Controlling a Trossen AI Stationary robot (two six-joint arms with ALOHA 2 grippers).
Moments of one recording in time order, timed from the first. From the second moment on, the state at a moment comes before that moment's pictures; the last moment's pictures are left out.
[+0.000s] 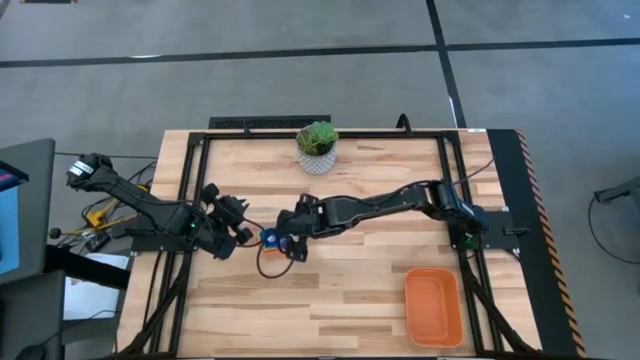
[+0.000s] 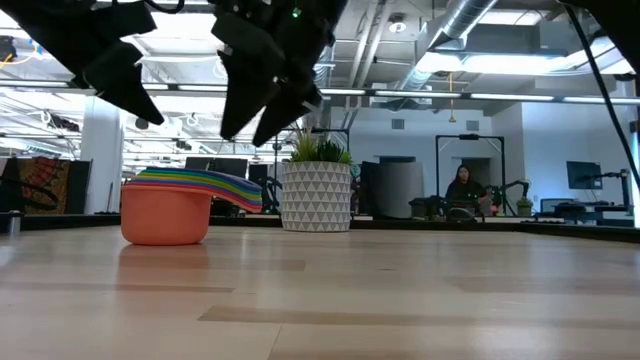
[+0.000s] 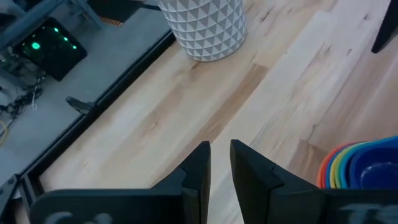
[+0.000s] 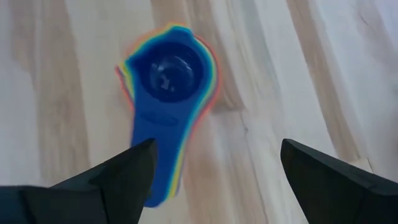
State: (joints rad) left arm -0.45 1.00 0.65 -0.73 -1.01 -0.74; right arm 0.12 2.22 1.97 -0.75 0.26 0.24
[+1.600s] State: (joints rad) left arm -0.45 1.00 0.52 -0.71 -0.97 -0.90; right arm 0.12 2.28 1.97 -0.73 0.08 0.34
